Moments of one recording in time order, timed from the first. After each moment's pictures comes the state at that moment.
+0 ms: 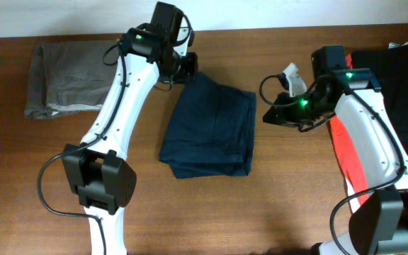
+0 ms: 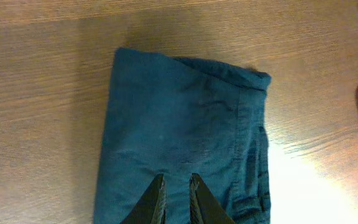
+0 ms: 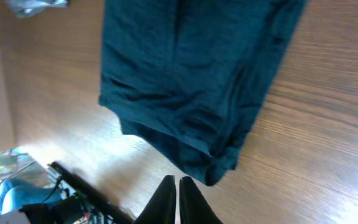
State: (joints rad) left arm -0.34 2.15 2.19 -1.17 0.21 -0.21; right arm 0.04 1.70 1.48 -1.14 -0.65 0.03
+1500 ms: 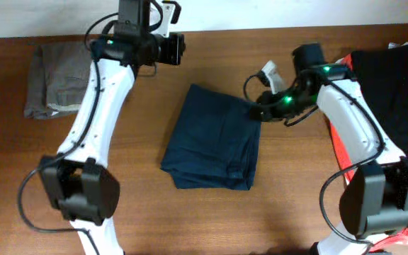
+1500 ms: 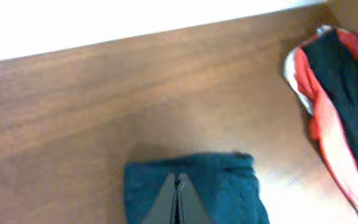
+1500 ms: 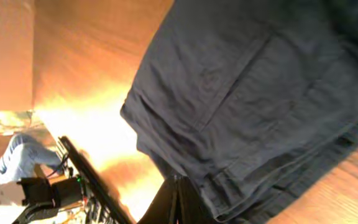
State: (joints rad) left arm -0.23 2.03 2.02 -0.79 0.41 -0.07; right arm 0.09 1.83 1.53 -1.08 -0.77 -0.11
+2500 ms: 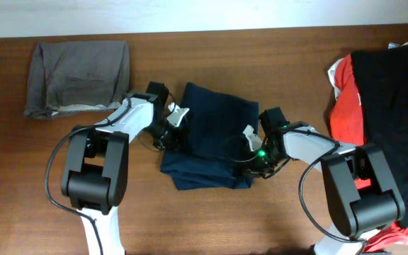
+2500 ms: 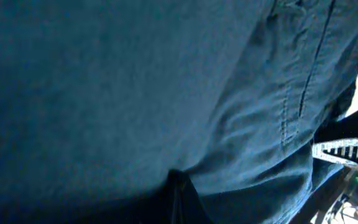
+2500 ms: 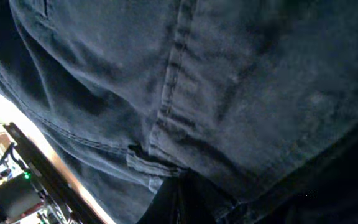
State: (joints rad) left arm -0.25 2.13 1.39 -0.87 0.60 0.07; right arm 0.26 1.86 0.93 -0.62 -0.69 0.16
